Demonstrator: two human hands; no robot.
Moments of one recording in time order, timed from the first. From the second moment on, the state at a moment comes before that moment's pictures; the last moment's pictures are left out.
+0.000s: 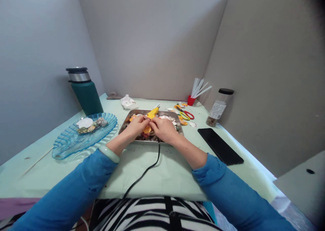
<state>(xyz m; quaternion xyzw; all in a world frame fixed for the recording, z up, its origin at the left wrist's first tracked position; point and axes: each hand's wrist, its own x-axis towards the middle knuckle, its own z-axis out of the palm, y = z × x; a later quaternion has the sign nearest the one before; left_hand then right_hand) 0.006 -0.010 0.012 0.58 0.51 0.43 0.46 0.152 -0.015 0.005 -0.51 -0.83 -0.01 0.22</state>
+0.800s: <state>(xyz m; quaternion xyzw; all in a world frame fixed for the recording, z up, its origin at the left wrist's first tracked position) 0.005 -0.009 0.010 0.59 0.51 0.42 0.47 0.152 -0.017 0.008 -0.51 -0.83 0.00 0.21</state>
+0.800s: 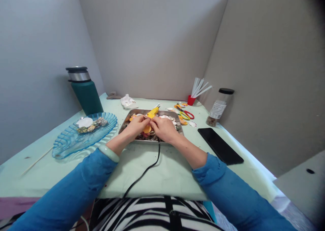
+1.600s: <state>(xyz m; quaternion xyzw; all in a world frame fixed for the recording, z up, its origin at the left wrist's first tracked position) 0.005 -0.009 0.008 0.59 0.50 0.42 0.47 0.152 -0.016 0.006 -0.50 -0.83 -0.01 0.22</state>
